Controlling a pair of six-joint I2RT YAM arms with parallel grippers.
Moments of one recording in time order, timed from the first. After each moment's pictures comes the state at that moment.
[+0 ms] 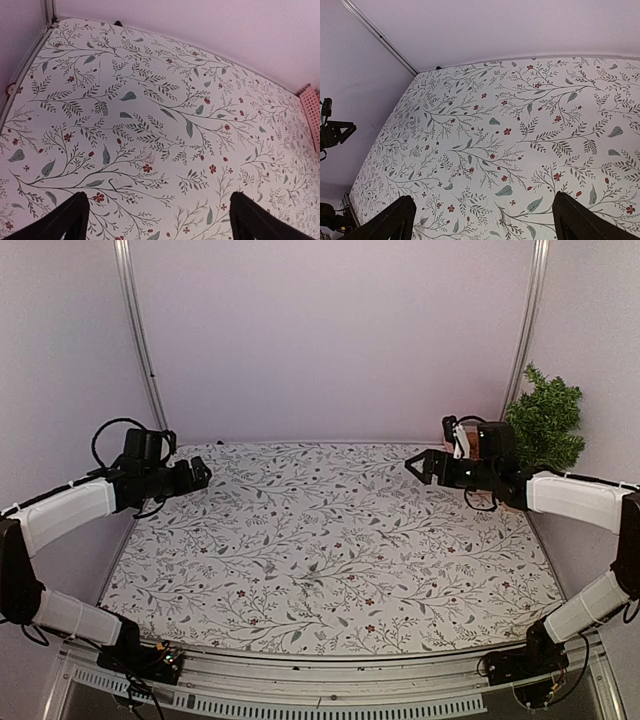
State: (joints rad) left arm -0.22 1.28 0.87 -0.22 -0.03 -0.42; right arm 0.37 1.44 0.92 0.09 -0.33 0.38
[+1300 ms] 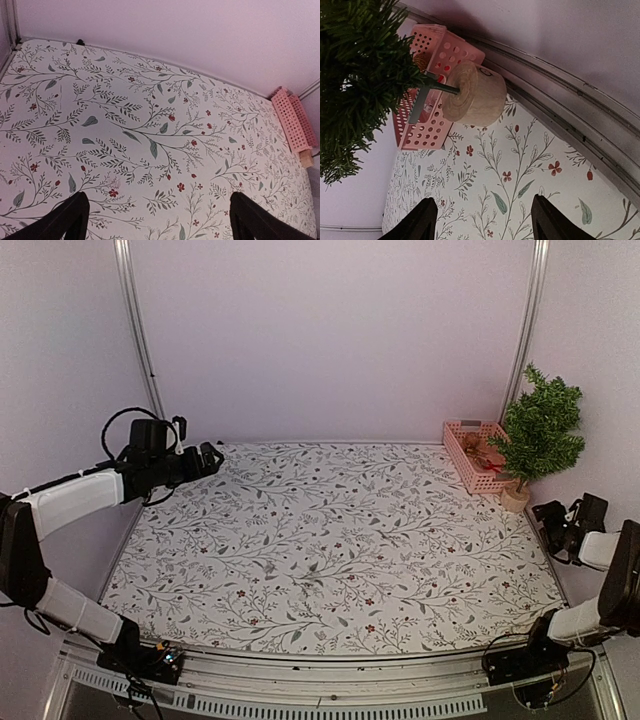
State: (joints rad) left arm -0.23 1.37 0.93 -0.09 0.10 -0.42; right arm -0.53 1.19 0.40 0.21 -0.42 0.78
